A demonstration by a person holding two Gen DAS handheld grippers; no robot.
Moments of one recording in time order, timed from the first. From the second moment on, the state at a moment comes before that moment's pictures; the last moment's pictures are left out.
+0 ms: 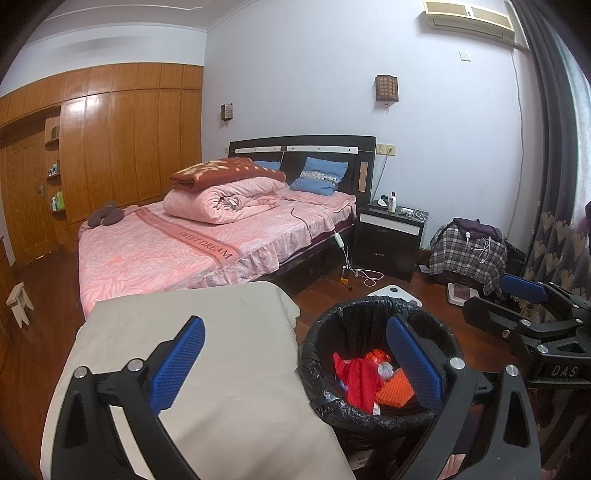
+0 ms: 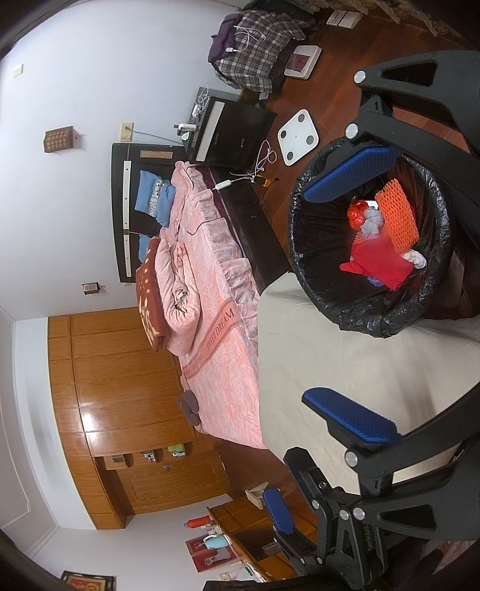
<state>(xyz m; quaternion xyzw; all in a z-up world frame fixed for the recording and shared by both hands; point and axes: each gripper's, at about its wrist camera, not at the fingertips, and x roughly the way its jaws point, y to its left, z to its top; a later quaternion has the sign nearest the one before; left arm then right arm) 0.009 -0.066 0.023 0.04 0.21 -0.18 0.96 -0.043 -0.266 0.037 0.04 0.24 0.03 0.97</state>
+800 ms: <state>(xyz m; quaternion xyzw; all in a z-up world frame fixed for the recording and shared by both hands) 0.009 -0.066 0.024 0.04 0.21 -0.18 0.96 -0.041 -0.264 0.037 0.04 0.24 0.03 0.97</state>
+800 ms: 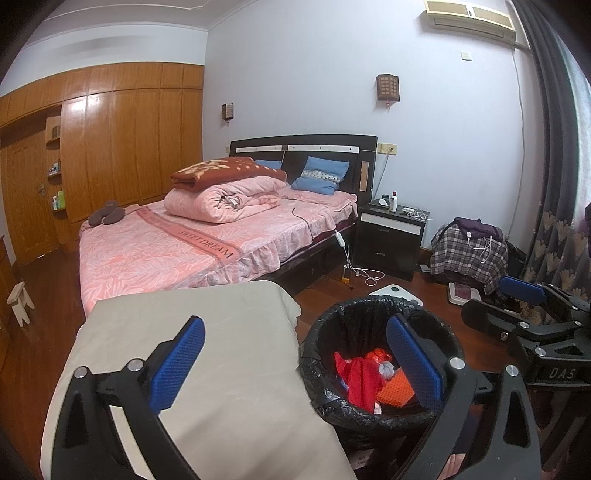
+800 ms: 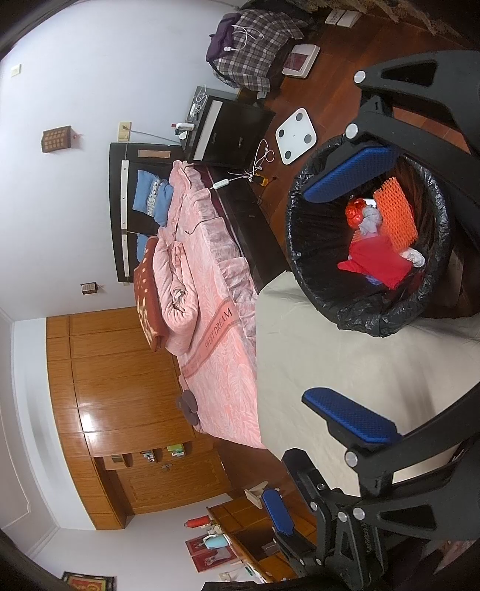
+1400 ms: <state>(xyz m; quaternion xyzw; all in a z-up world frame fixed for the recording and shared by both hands) 0.009 -0.066 0.025 0.03 0.22 -0.18 0.96 -0.041 -0.261 0.037 0.04 0.24 0.03 0.97</state>
